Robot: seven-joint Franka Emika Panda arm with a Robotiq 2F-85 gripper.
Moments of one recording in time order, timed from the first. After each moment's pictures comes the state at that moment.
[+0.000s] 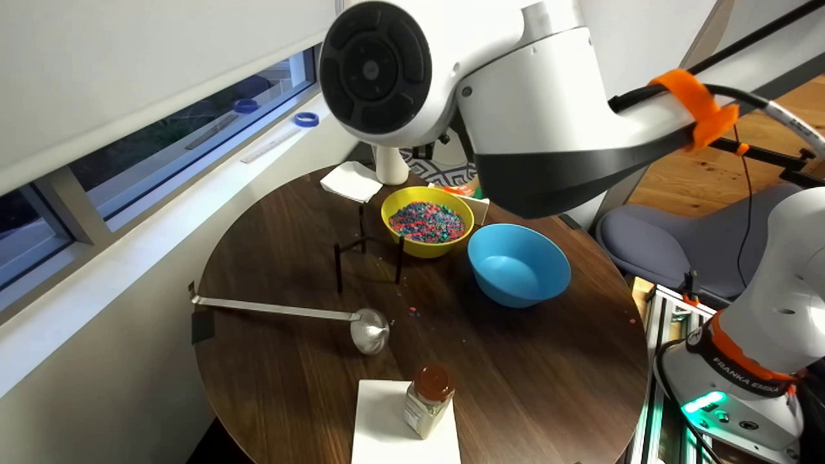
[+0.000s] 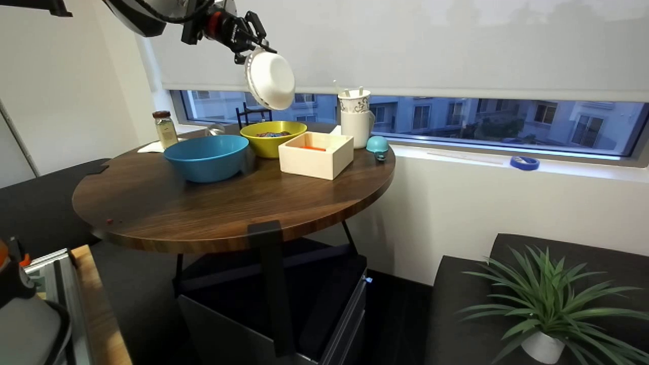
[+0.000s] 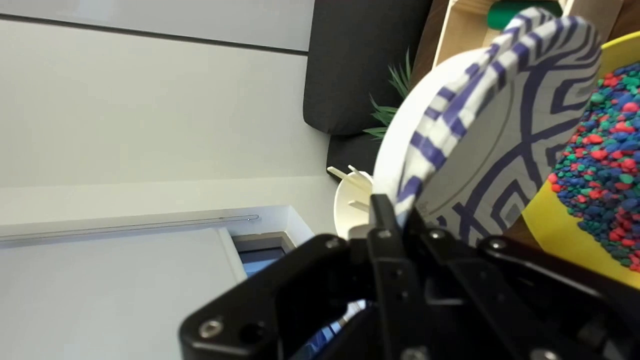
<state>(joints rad) 0.37 0.17 0.30 -1.86 -1.14 1.53 0.43</state>
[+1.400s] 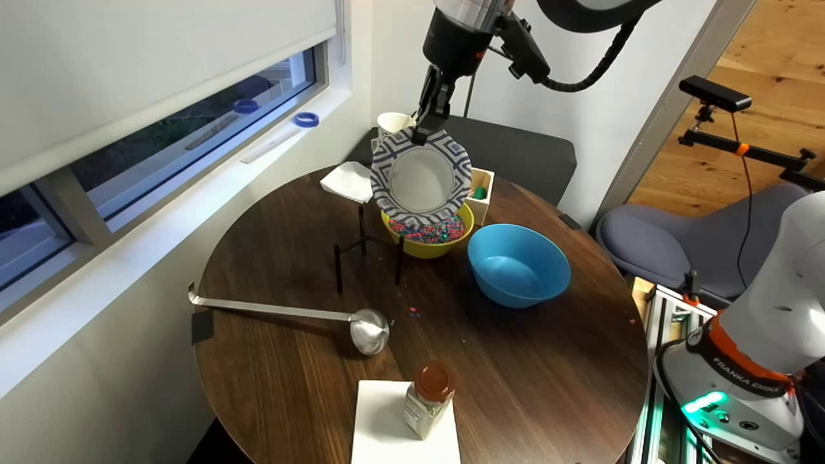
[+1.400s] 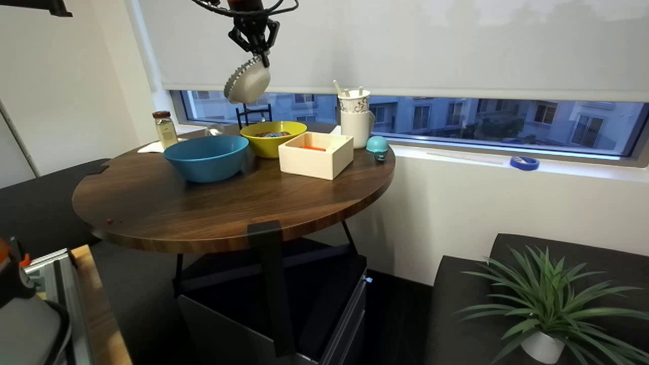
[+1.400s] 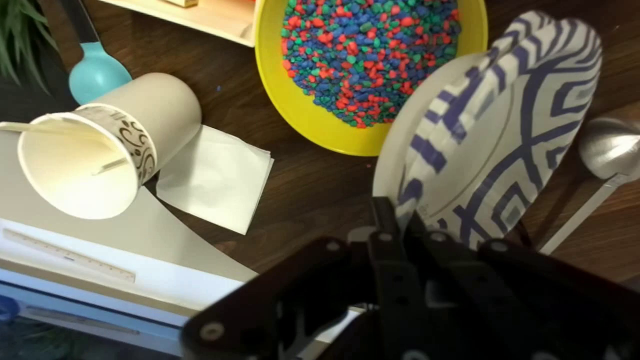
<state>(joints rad) 0.18 -0.12 0.11 -2.04 -0.09 2.20 -0.29</state>
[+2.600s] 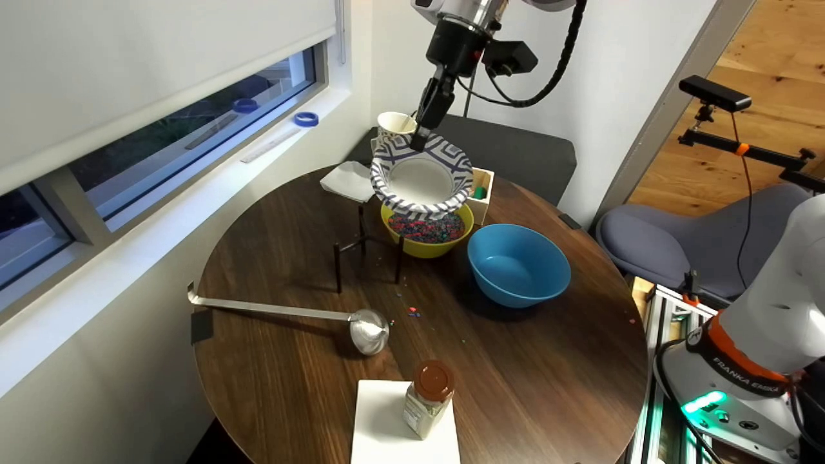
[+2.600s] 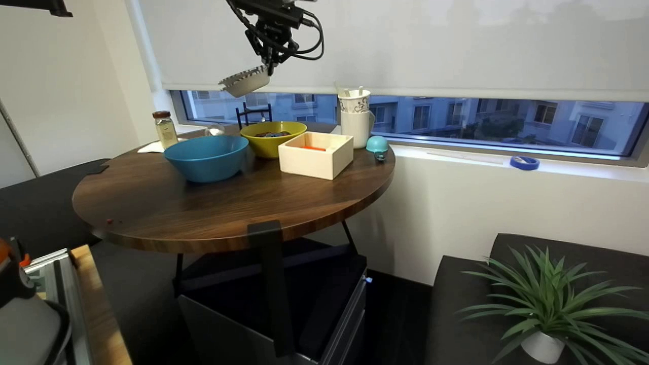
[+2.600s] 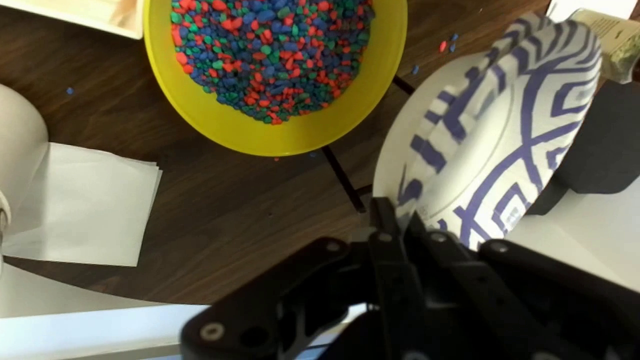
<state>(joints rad) 0.09 0.01 0.01 -1.93 0.48 2.01 -0.76</state>
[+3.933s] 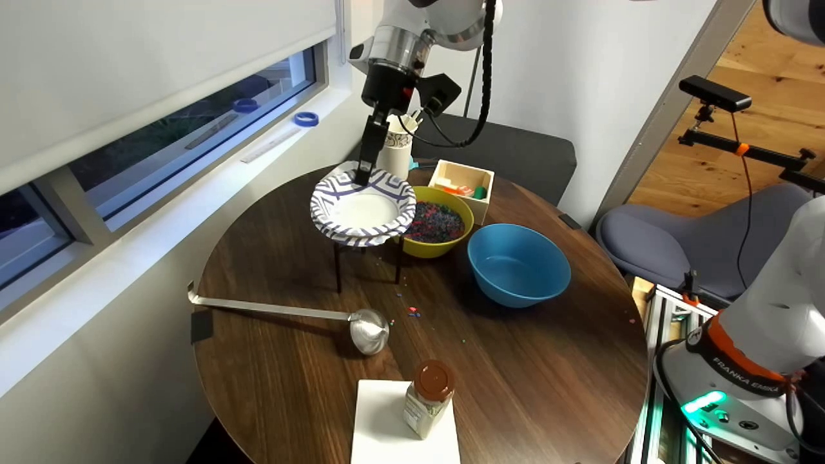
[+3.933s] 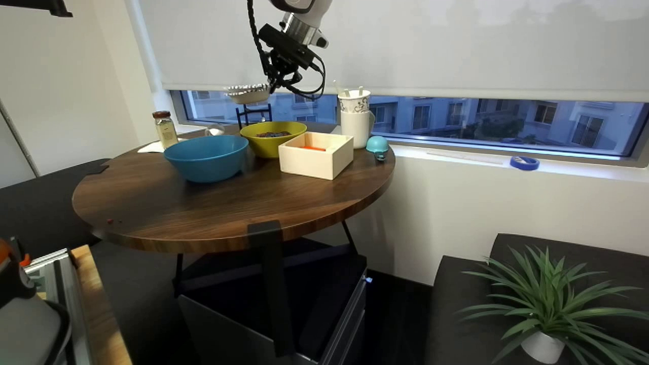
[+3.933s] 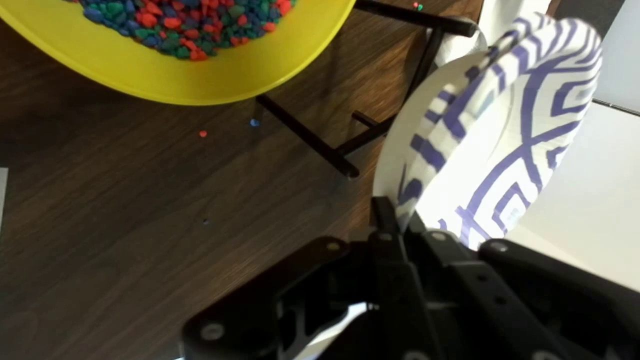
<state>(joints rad) 0.04 0.38 0.10 -1.60 0.60 1.86 -0.70</state>
